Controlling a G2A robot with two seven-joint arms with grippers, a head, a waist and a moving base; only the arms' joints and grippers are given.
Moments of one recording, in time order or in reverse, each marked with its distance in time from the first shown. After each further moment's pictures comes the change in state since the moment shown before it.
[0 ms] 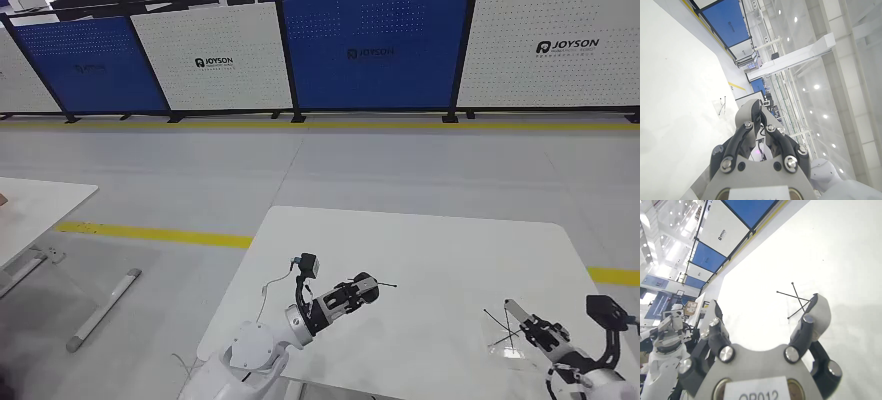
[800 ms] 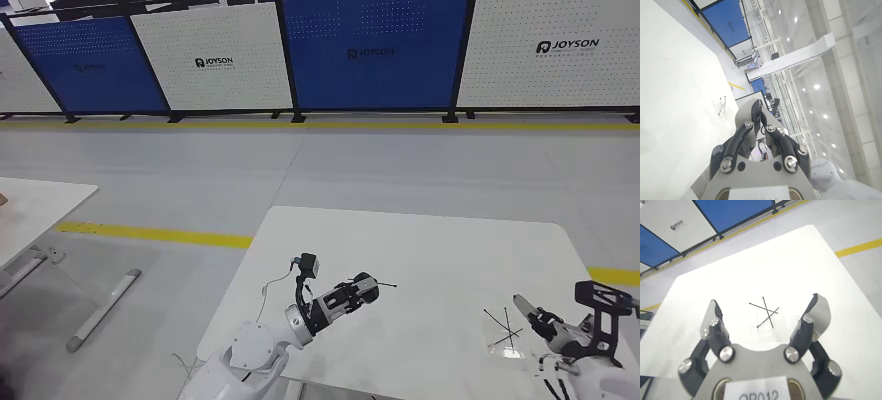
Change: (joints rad) left arm 0.000 0.000 0.000 0.000 0.000 0.000 0.000; right arm 0.078 0.014 -0.098 -0.072 -0.532 0.144 0.083
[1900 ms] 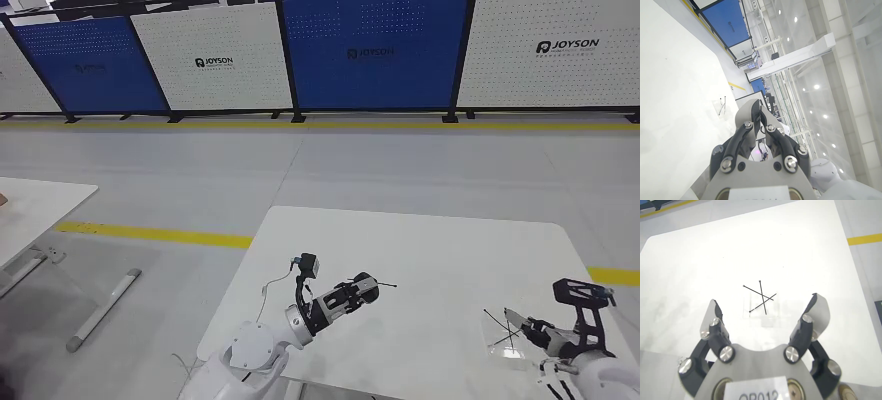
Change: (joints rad) left arm 0.000 0.000 0.000 0.000 0.000 0.000 0.000; right arm 0.052 0.019 0.018 0.010 -0.058 -0.122 0.283
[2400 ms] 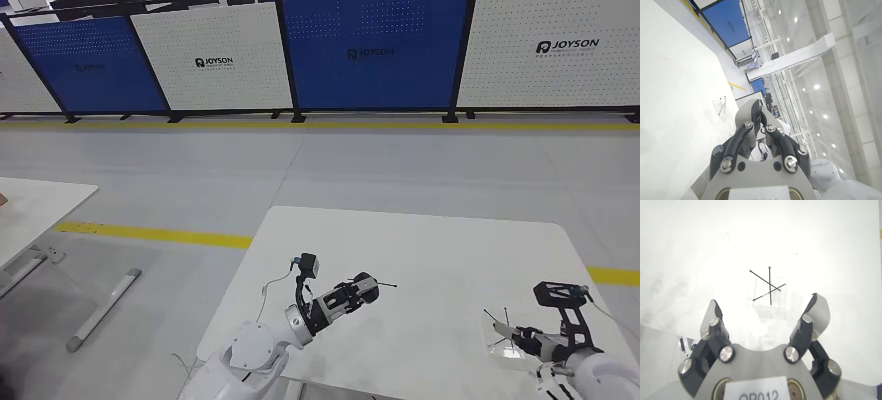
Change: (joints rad) left arm 0.000 0.000 0.000 0.000 0.000 0.000 0.000; right arm 0.046 0.010 -0.012 0.029 0.033 -0.110 0.155
